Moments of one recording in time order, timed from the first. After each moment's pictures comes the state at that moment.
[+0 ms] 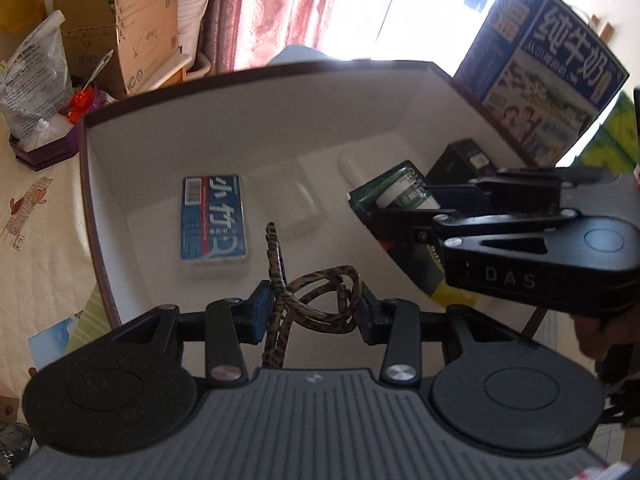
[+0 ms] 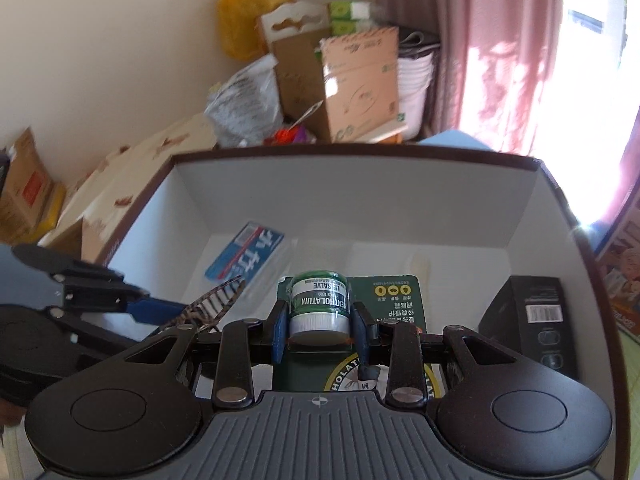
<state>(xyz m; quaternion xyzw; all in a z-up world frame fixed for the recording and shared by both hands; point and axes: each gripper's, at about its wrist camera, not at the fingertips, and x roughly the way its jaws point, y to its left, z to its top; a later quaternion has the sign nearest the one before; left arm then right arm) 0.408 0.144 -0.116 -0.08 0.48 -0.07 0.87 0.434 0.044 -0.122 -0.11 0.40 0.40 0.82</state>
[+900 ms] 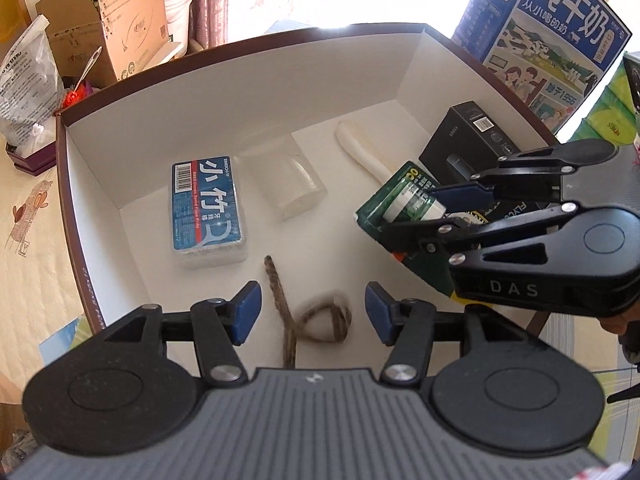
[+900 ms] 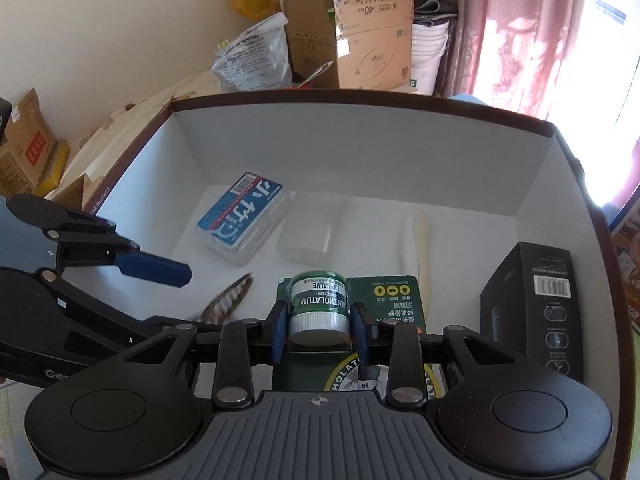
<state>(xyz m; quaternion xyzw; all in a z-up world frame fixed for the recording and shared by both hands) 0.414 0.132 -0.118 -0.04 0.50 -0.08 0.86 0.435 0.045 -0.137 -0.15 0.44 0.41 0.79</state>
